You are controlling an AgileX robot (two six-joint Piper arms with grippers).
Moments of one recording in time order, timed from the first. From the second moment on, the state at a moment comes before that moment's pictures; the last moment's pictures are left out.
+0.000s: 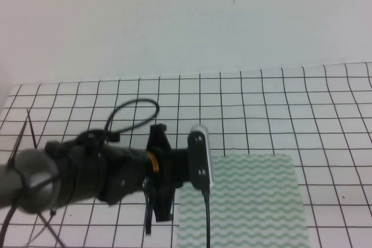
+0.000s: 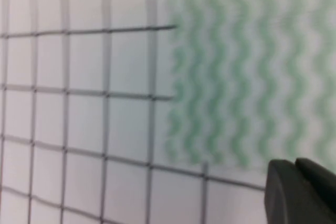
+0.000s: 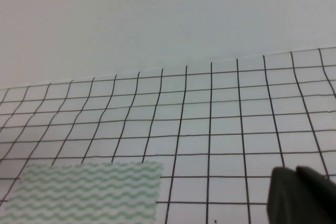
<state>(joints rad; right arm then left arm) -0.06 0.16 -0.29 0.31 0.45 -0.14 -0.64 1.69 -0.88 -0.05 0.08 0.93</state>
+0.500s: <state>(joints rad) -0.06 0.16 -0.29 0.31 0.46 -0.14 -0.65 1.65 -0.96 -0.38 0.64 1.37</state>
